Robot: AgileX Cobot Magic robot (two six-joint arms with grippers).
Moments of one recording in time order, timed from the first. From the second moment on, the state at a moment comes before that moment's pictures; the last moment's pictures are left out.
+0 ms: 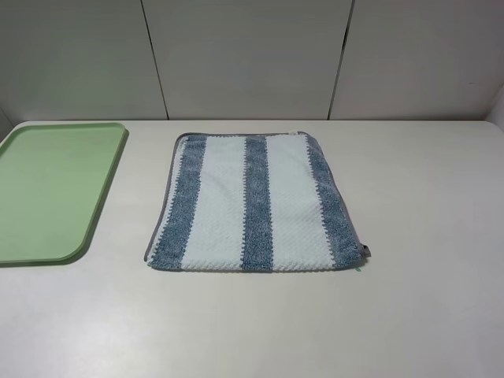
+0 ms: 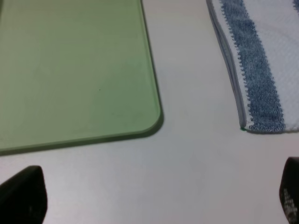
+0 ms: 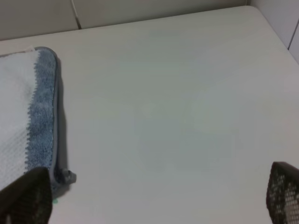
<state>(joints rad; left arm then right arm) 0.06 0.00 -0.49 -0.05 1.06 0.09 0.00 -0.01 -0.49 -0.06 1.04 0.12</state>
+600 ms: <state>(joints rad) 0.06 0.00 -0.53 -0.05 1.04 0.09 0.00 0.02 -0.54 -0.06 1.03 0.12</state>
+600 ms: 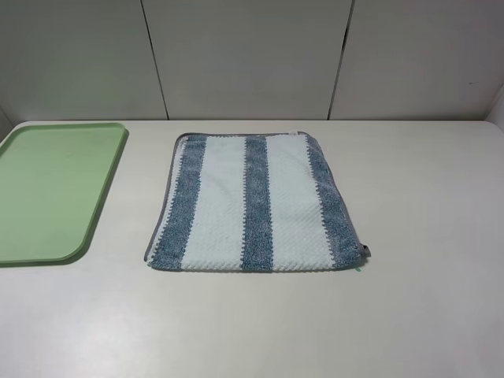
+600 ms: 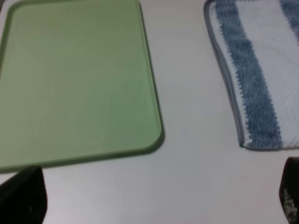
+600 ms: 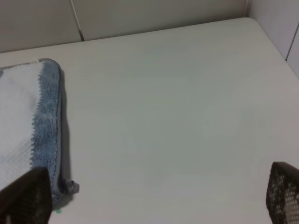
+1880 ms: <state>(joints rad) -0.29 1.10 -1.06 0.14 0.75 0.21 0.00 1.00 -1.01 -0.04 0.95 -0.03</state>
